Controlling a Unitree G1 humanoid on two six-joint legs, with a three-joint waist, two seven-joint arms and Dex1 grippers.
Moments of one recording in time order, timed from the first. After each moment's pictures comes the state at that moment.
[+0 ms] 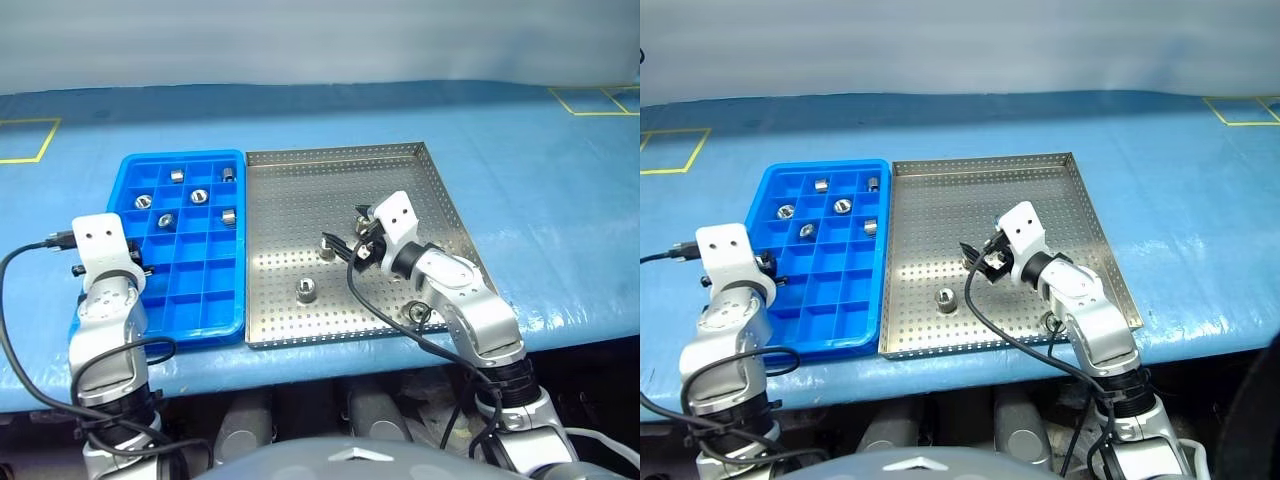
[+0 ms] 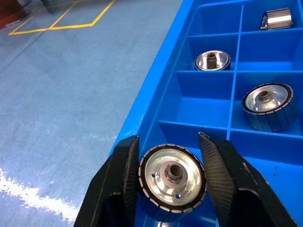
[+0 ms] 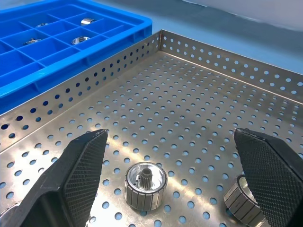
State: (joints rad) left arm -0.11 0.20 0.36 -0.47 0.03 0.96 0.14; right arm -0.25 -0.32 0.17 -0.32 0.21 0.59 0.45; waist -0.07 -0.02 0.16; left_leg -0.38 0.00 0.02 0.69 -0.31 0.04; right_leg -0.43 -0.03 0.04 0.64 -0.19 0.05
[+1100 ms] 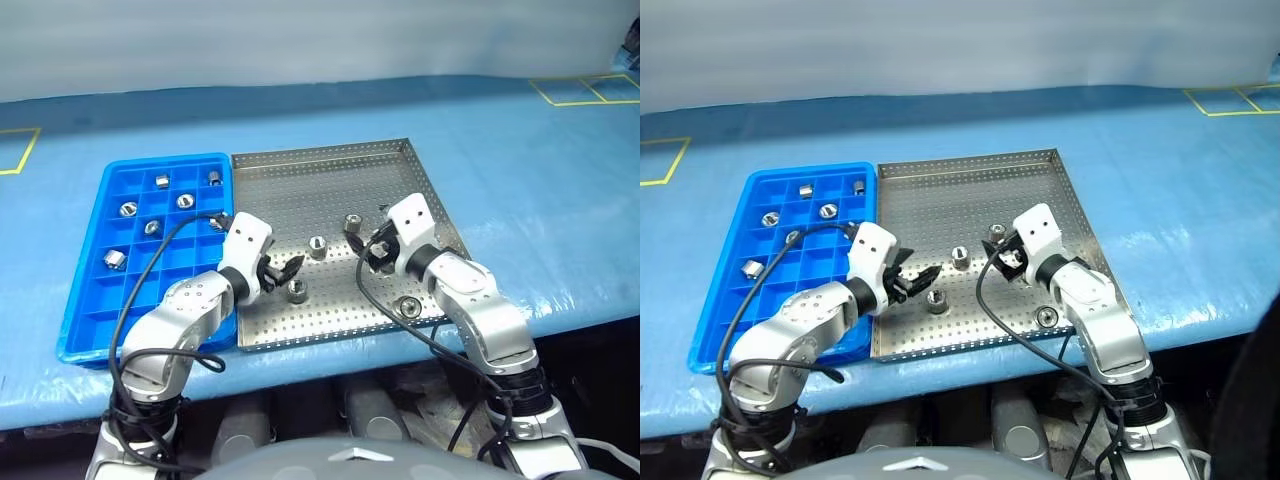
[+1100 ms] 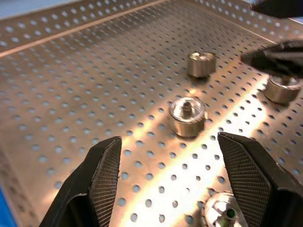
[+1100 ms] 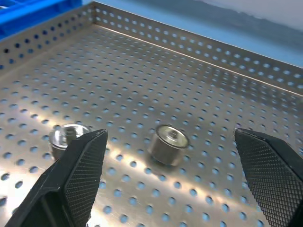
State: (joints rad) left arm -0.13 0.30 -0.11 -0.61 -0.32 1.07 -0.31; right arm -0.21 -0.35 0.11 -0.36 0.13 0.65 0.34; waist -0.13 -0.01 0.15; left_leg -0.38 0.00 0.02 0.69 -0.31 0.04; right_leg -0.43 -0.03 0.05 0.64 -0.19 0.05
